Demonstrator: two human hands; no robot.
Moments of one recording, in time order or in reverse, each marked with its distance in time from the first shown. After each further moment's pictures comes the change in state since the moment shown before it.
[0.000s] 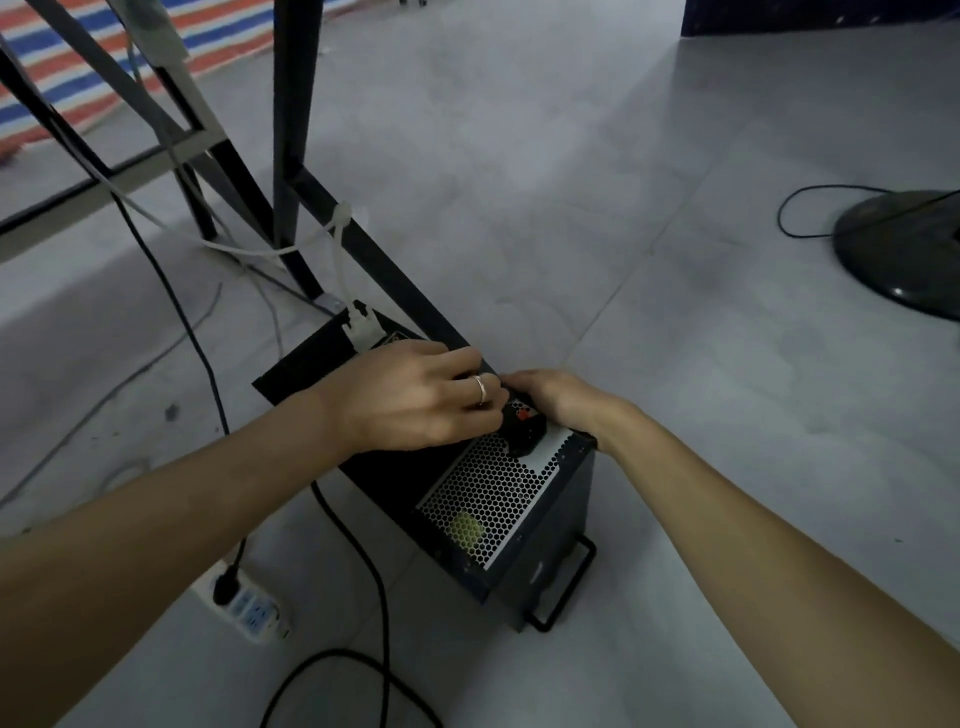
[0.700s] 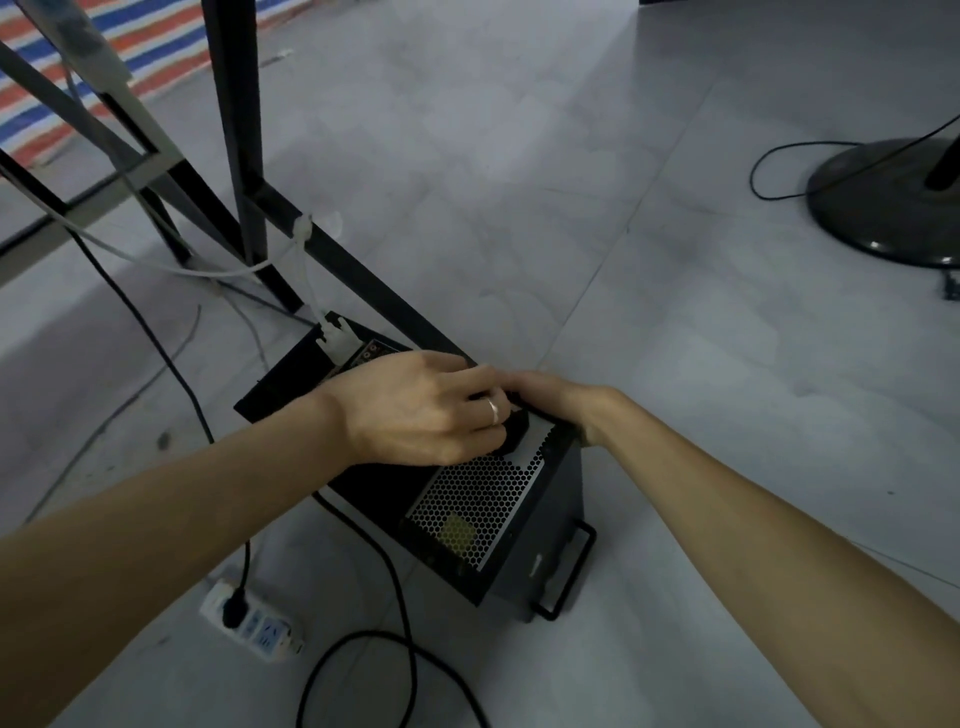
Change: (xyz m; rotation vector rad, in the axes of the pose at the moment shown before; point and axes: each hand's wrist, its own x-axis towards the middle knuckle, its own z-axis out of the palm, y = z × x) left_hand 0.025 -0.001 -0.003 -0.060 -0.081 0.209; right_hand -0.007 0.013 -0.007 0.349 -0.304 0.048
